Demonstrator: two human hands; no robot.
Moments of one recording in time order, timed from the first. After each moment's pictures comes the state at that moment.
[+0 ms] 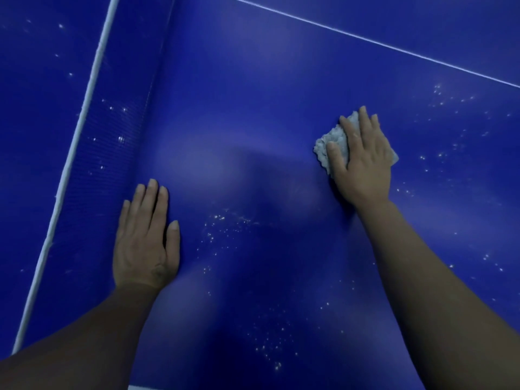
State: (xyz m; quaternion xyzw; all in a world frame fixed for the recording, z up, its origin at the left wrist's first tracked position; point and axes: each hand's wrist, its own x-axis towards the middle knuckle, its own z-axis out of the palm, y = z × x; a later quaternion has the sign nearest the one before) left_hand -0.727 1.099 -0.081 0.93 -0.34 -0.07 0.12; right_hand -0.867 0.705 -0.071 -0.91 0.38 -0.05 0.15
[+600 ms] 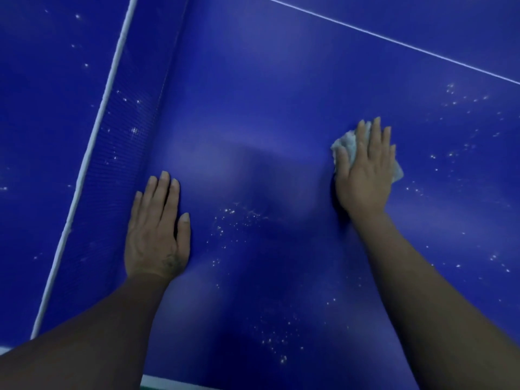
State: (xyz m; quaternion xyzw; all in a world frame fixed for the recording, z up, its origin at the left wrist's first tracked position) left_hand -0.727 1.099 -0.080 0.93 -0.34 -0.06 0.12; right_hand -0.873 0.736 -0.082 -0.90 0.43 -0.05 0.11
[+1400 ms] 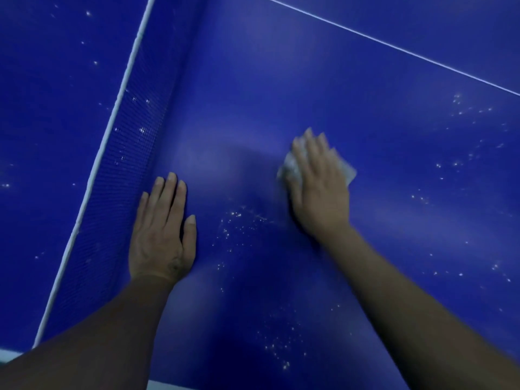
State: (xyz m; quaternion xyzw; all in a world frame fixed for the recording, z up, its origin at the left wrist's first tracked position) left_hand -0.724 1.101 -0.081 0.93 -0.34 -0.07 0.12; right_hand -0.838 0.806 -0.072 -0.96 0.23 -0.04 0.13
